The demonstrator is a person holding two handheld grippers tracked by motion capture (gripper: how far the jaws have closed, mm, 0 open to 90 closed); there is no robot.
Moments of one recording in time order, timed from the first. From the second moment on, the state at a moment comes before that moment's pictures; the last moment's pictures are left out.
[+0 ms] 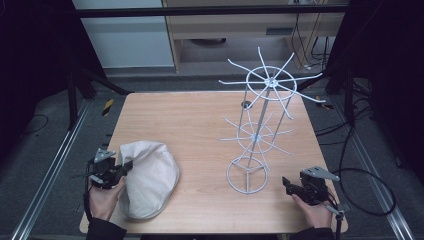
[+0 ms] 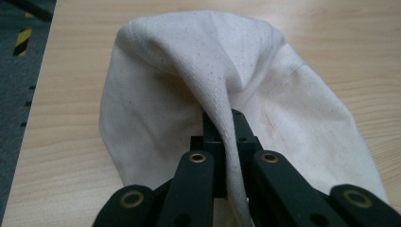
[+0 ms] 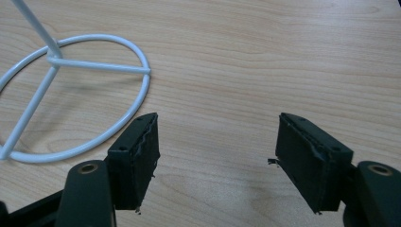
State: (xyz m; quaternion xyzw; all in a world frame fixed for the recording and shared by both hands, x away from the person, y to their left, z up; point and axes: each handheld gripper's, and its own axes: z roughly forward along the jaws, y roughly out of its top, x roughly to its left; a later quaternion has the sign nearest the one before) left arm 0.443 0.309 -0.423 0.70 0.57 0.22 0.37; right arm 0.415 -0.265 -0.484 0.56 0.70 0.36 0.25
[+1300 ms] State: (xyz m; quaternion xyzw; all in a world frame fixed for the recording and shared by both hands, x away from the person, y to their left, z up) left arm 0.372 0.289 -0.313 0.62 0.40 0.31 0.60; right arm 0.412 -0.261 -0.481 0.54 0.70 0.39 0.26
